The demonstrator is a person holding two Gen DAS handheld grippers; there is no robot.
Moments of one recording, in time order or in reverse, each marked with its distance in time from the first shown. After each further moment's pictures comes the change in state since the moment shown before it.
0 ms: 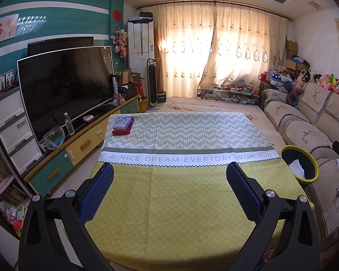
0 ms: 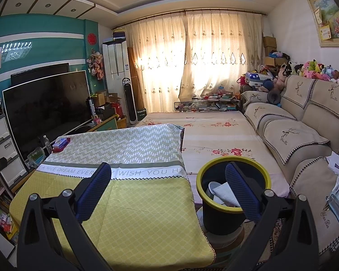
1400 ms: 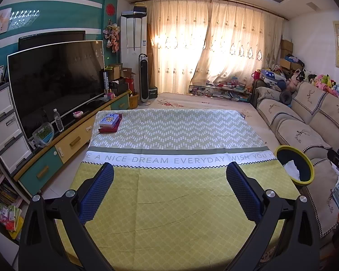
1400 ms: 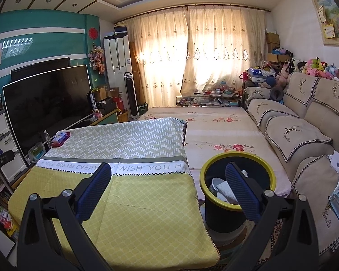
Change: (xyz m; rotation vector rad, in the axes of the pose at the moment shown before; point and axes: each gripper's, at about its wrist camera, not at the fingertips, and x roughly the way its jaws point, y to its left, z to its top) left arm 0.037 -0.005 0.008 -0.006 0.040 -0.061; right arm 0.017 -0.002 -0.009 -0.009 0.038 0.008
